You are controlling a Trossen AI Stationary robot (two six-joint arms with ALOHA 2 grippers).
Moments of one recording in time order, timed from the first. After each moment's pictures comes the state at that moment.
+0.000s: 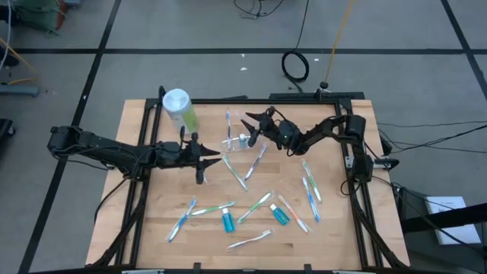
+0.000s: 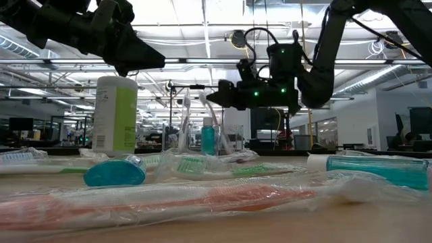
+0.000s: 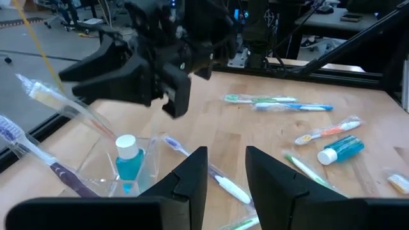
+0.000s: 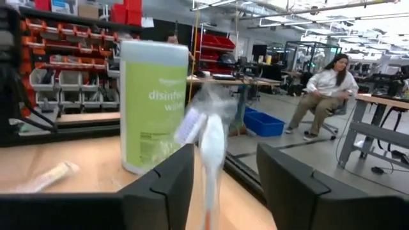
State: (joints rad) left arm -0.05 1.05 0.40 0.42 -0.22 -0.09; right arm -0.33 2.01 0.79 1.36 0.18 -0.12
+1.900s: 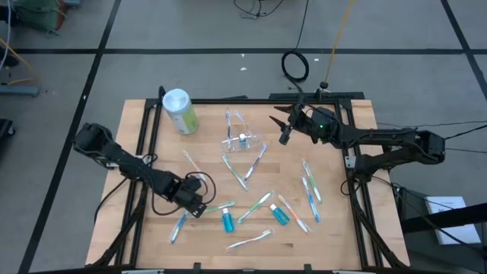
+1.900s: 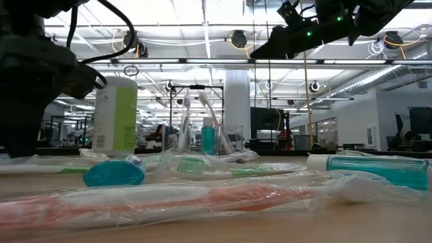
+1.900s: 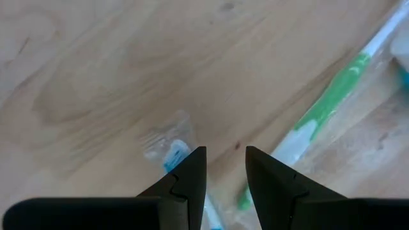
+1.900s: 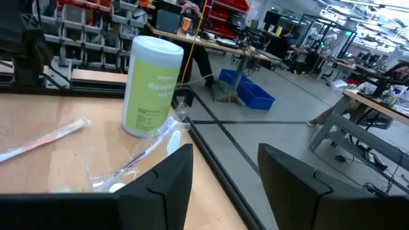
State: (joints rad) left arm -0.48 1.46 0.71 -0.55 -0.01 -1.39; right arm -0.33 1.18 0.66 0.43 0.18 -0.27
